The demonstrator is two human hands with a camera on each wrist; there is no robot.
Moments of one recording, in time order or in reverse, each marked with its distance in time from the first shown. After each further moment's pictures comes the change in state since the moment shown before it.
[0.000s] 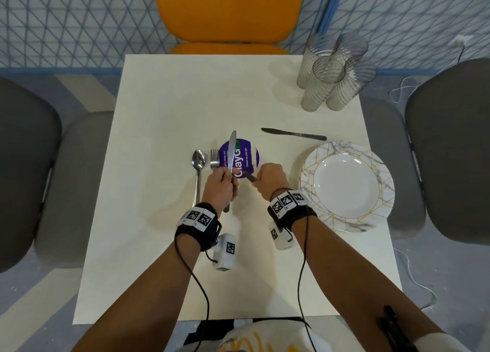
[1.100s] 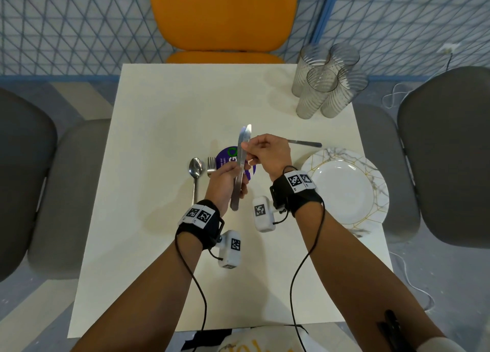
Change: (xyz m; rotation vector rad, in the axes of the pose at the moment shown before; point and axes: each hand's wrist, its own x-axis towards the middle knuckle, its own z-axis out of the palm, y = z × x) left_hand 0.005 0.028 0.012 -0.246 -0.188 0.006; right_hand 0.013 -0.029 -0.064 1.098 0.154 0.026
